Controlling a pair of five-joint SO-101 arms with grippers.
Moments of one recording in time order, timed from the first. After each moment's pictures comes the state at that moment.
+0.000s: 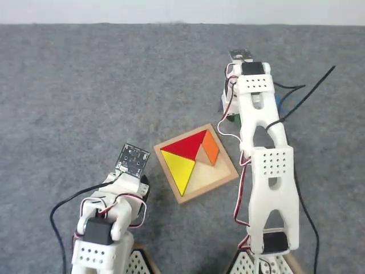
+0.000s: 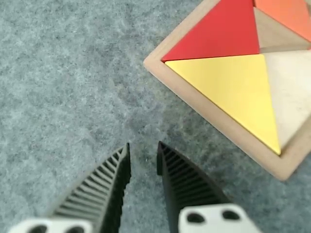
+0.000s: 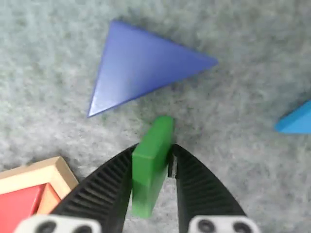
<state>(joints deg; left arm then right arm) 3.2 -102.5 96.9 71.2 -7.2 -9.6 58.5 -55.8 92.8 0.4</state>
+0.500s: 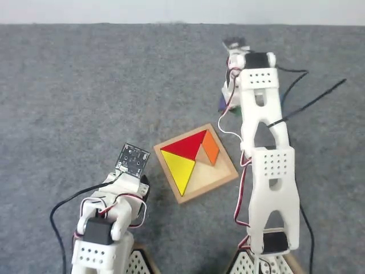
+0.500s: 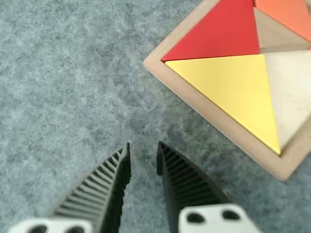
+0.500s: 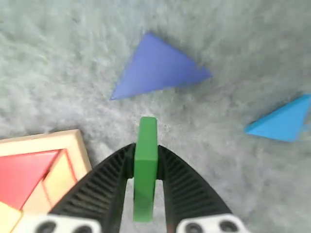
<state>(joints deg) 3.2 -102.5 96.9 71.2 -7.2 -9.8 53.5 -65.0 100.5 10.2</state>
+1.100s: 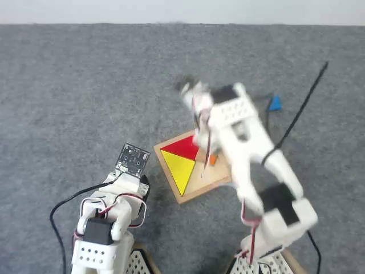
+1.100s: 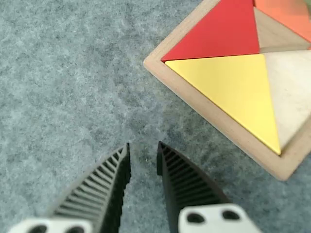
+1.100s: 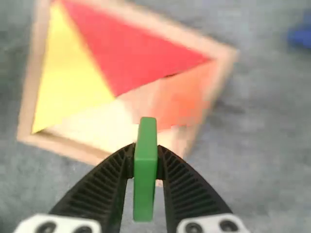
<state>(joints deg) 3.2 -102.5 96.9 71.2 -7.2 -28.3 4.7 13.6 78.2 25.7</state>
